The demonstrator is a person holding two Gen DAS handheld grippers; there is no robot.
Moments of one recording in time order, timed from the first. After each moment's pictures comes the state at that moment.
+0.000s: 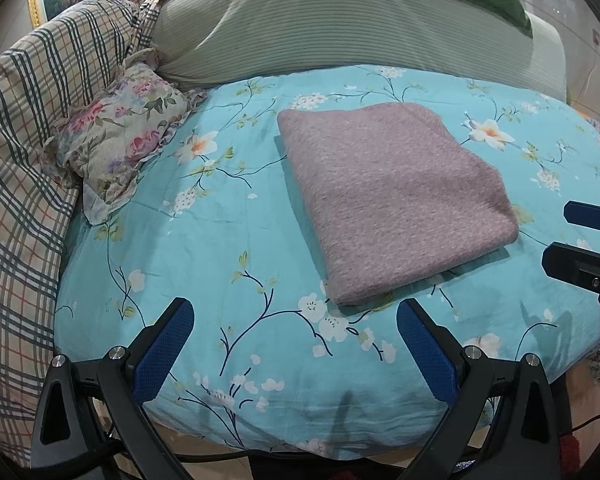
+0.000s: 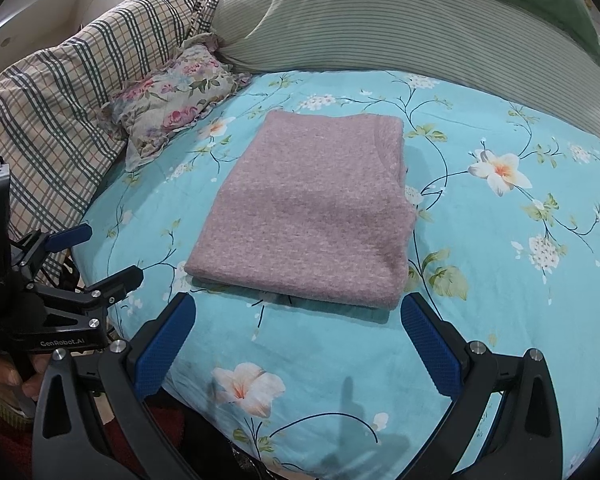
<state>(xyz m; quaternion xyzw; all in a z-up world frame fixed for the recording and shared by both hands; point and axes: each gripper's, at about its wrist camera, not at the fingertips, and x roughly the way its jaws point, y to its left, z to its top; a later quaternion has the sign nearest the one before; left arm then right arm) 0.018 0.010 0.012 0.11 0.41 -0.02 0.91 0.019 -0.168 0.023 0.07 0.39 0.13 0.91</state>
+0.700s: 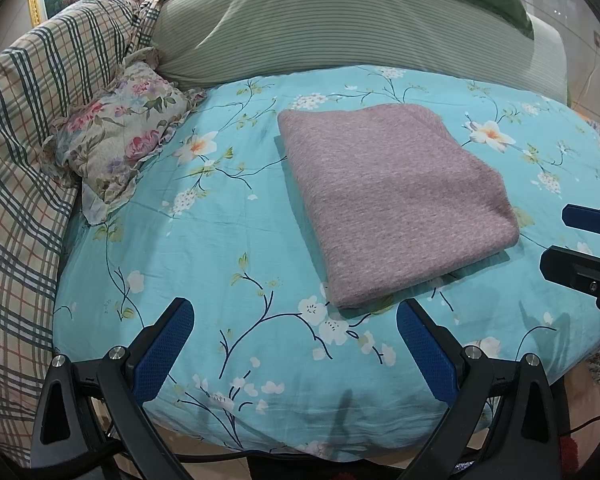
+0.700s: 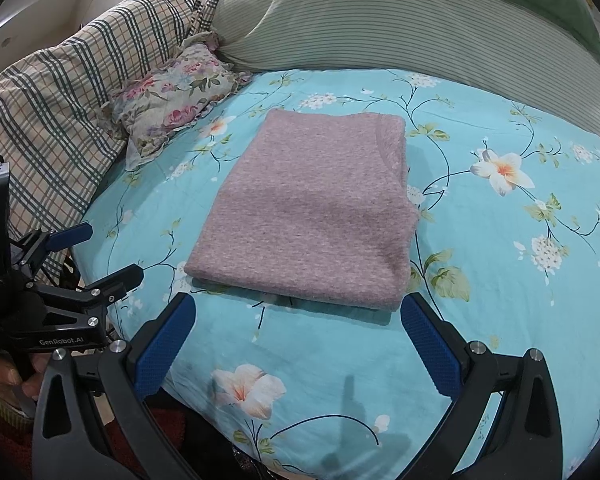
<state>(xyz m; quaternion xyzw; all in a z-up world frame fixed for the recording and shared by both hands) 0.020 0.012 0.011 0.11 0.41 -0.03 0.91 0.021 -0.168 0.022 0.07 0.39 0.13 0.91</state>
